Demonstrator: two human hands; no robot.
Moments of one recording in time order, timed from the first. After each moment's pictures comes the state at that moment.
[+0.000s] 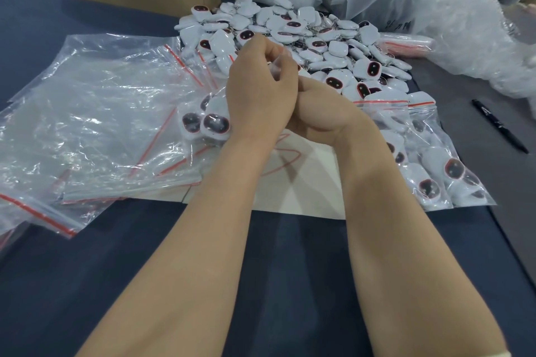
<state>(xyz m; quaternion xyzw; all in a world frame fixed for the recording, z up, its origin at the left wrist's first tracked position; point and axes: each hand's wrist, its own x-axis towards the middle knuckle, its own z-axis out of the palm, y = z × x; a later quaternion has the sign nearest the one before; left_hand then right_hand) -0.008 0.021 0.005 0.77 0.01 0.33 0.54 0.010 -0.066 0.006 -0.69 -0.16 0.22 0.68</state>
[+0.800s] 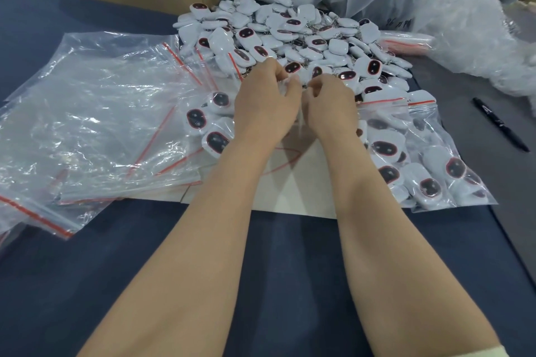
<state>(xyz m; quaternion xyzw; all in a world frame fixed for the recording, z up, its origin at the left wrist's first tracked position) 0.006 0.020 -0.017 0.85 0.01 0.21 0.48 0.025 -0.080 -0.018 -0.95 0.08 -0.13 0.26</state>
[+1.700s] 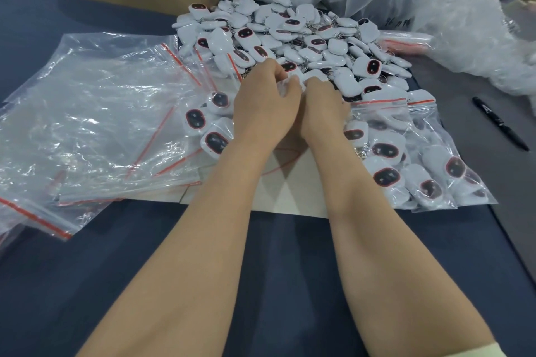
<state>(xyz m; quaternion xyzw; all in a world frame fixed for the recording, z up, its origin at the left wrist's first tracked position) 0.004 0.019 -0.018 0.84 0.01 0.22 0.49 0.030 -0.071 -0.023 -0.98 0.05 -0.10 0.17</state>
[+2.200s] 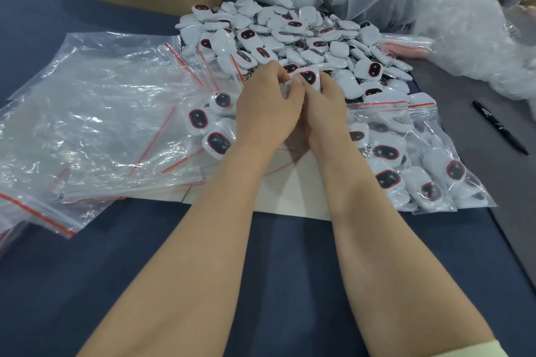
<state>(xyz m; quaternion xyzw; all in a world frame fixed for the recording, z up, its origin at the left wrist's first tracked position) 0.007 0.017 -0.022 0.84 0.01 0.24 0.48 0.029 -0.064 -0.029 -0.67 0.06 -0.10 0.74</state>
